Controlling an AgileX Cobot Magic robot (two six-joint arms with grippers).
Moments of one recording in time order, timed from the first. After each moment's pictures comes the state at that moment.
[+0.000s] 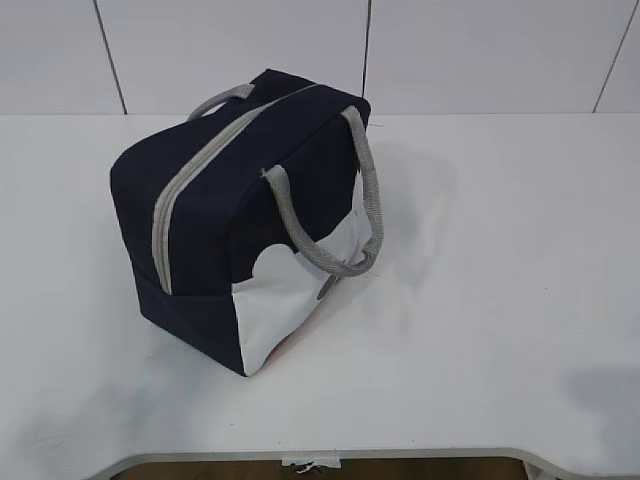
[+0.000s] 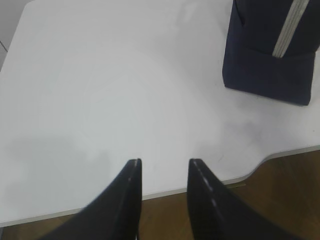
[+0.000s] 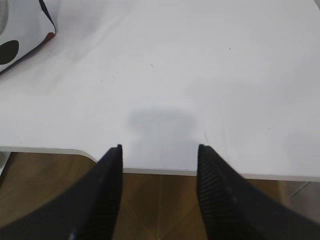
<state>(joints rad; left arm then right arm) -0.05 0.01 -0.53 -0.08 1.11 0.12 -0.03 -0.02 -0.50 0.02 1.14 -0.04</state>
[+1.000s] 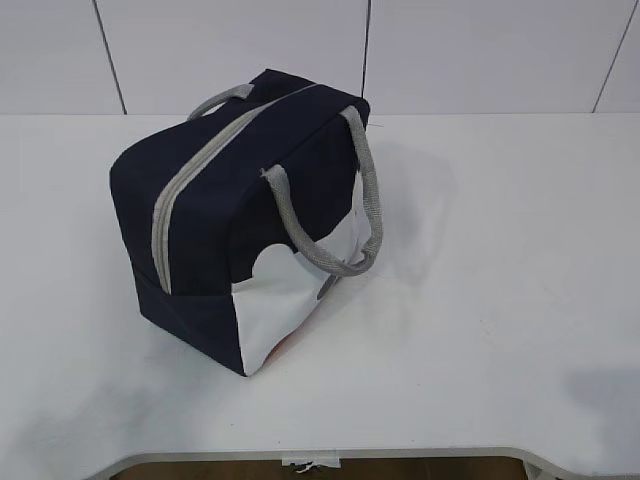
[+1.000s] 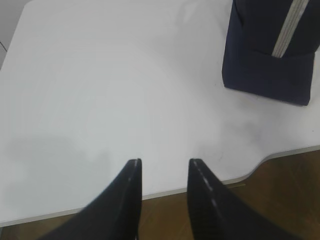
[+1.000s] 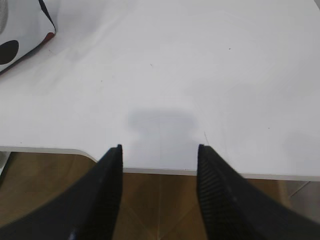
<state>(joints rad) -0.05 0.01 -0.53 -0.08 1.11 0.12 -0.03 -0.02 -0.50 0.02 1.14 -0.04</state>
